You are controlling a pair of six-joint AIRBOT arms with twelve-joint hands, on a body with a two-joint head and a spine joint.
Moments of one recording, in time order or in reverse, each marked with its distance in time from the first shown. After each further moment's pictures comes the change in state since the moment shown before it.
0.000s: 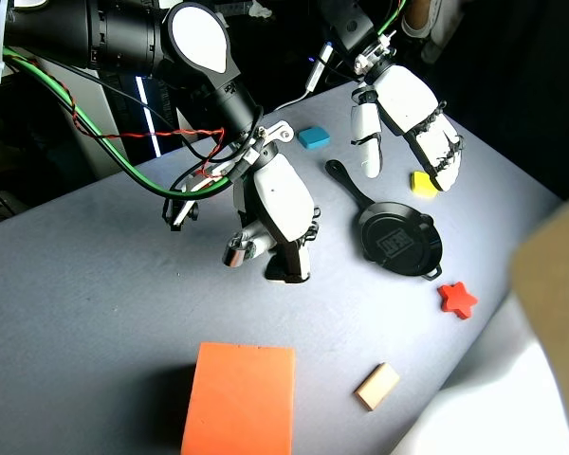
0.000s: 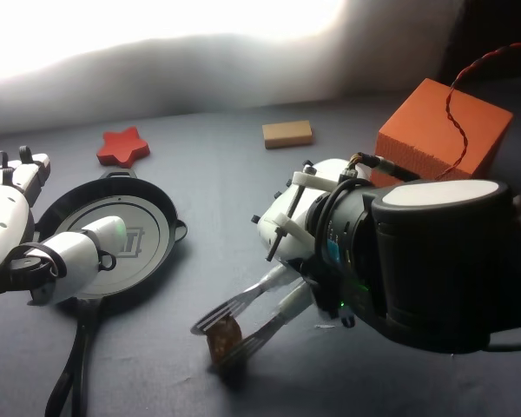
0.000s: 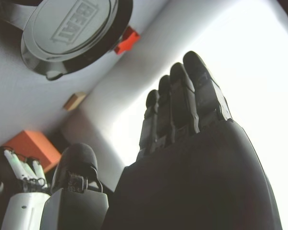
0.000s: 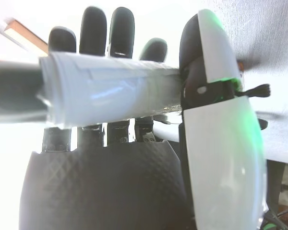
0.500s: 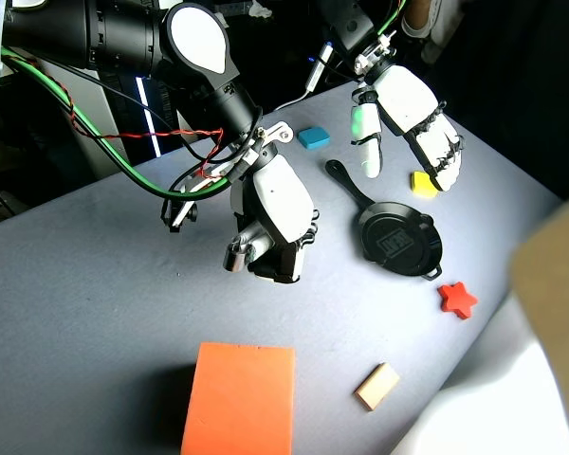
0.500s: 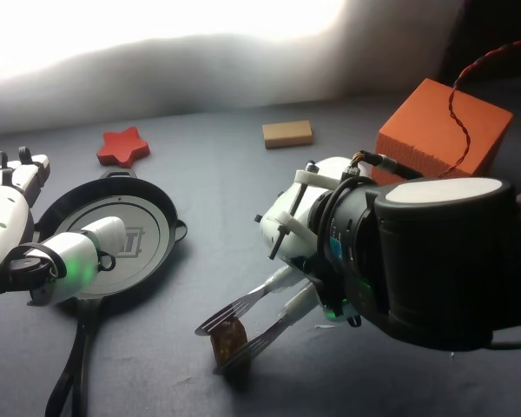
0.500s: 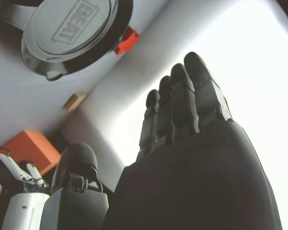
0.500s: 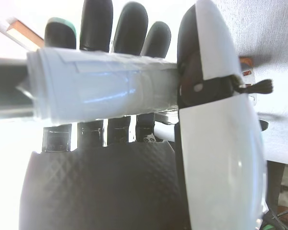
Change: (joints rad) left arm 0.000 0.000 0.000 -0.002 0.000 0.000; right arm 0.002 0.005 0.000 0.003 -0.001 -0.004
